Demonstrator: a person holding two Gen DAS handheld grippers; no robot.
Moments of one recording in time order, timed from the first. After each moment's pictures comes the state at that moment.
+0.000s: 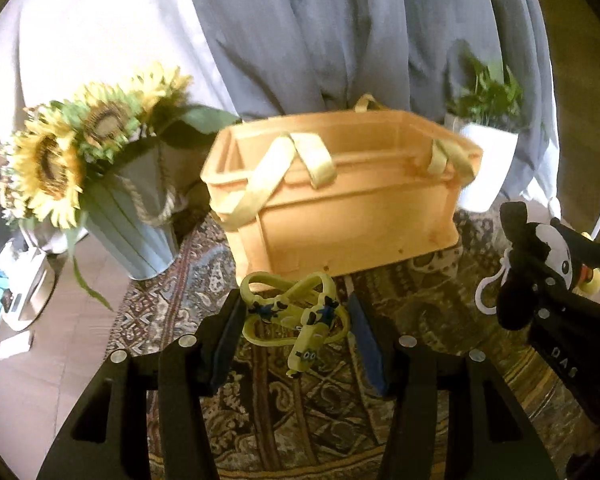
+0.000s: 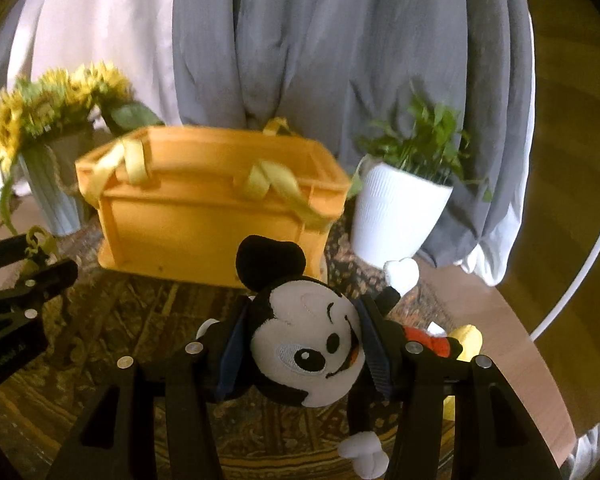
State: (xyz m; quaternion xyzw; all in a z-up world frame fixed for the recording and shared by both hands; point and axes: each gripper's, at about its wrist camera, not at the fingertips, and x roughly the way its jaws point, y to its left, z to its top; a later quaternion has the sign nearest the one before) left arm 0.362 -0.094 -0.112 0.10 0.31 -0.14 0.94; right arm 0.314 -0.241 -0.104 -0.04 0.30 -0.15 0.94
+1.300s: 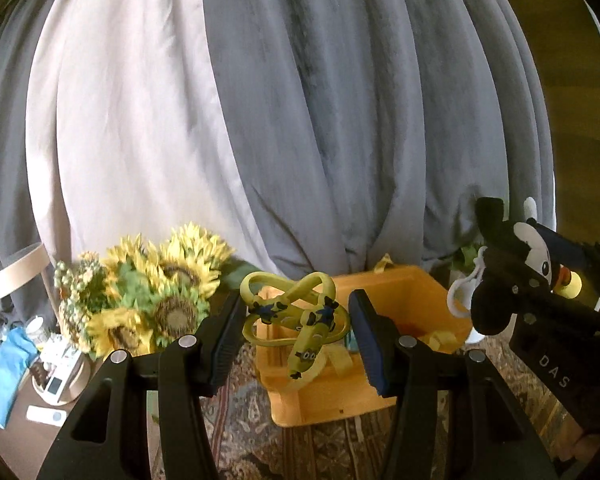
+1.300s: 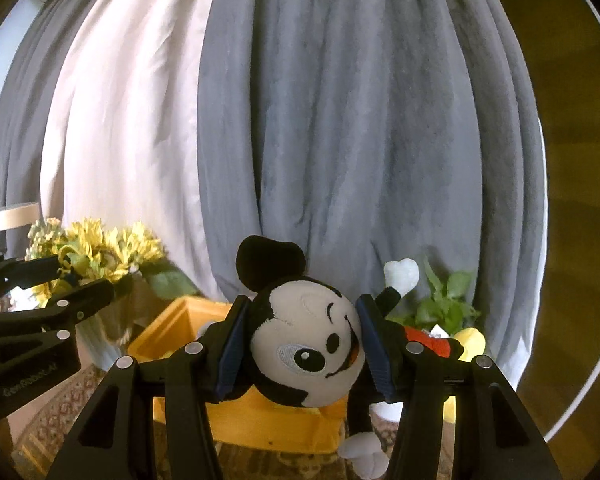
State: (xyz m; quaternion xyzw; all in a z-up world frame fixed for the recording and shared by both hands) left arm 0.362 -0.080 0.030 0.06 0.15 -0.13 0.98; right arm 0.336 -0.225 0.030 -0.05 0.11 -0.09 0.99
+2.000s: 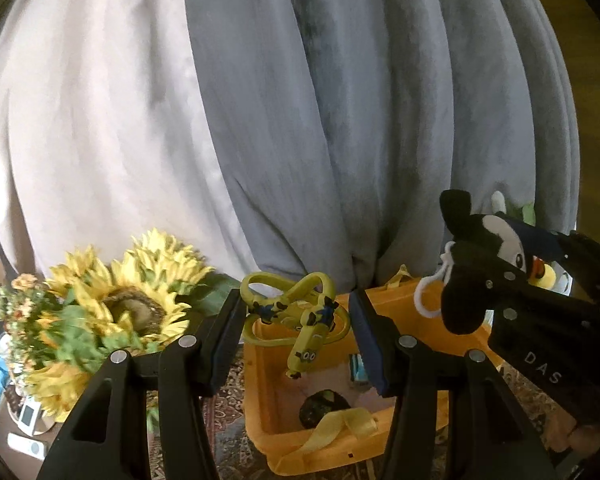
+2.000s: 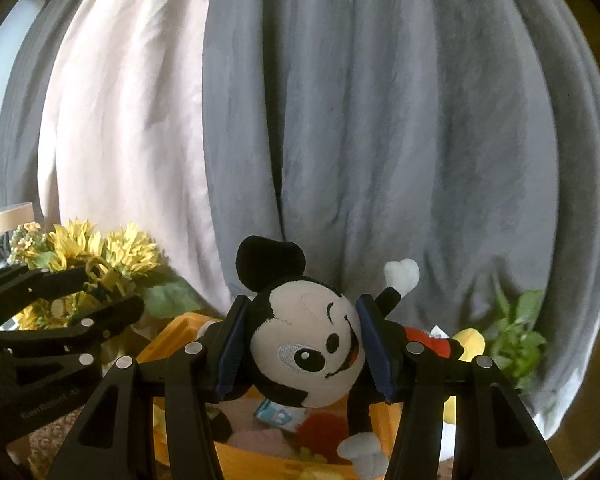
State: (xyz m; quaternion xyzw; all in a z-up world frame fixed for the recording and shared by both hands) left arm 0.462 -0.094 0.018 0.06 0.17 -0.15 0.97; right arm 0.446 -0.239 0.021 -0.04 0.14 -0.03 0.99
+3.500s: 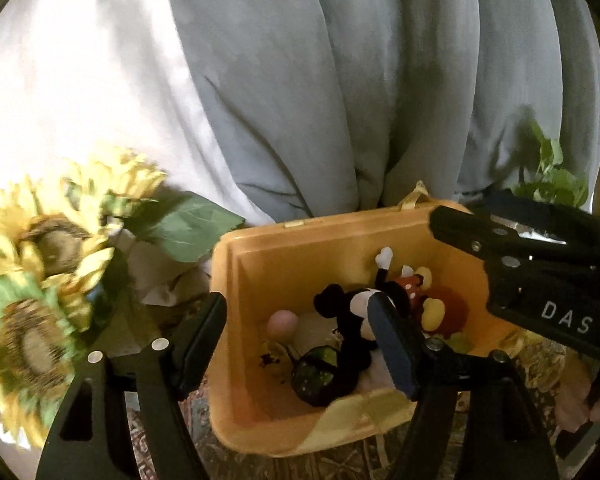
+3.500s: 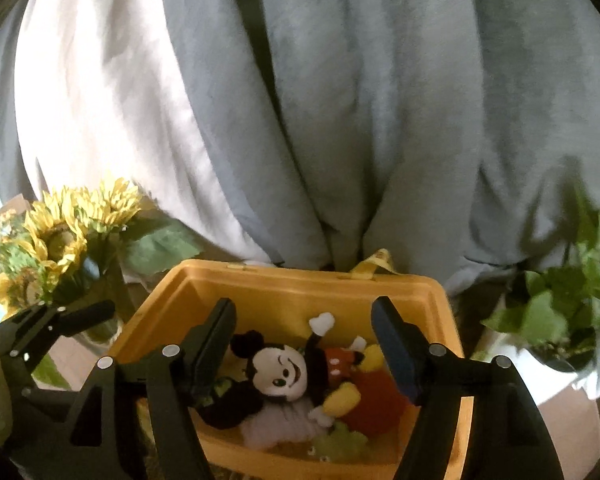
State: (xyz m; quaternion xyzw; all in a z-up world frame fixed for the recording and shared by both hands) left arm 0.520 -0.111 -0.046 0.08 0.29 -0.16 0.94; right arm 0.507 -0.262 -0.025 0.04 0.27 0.01 0.96
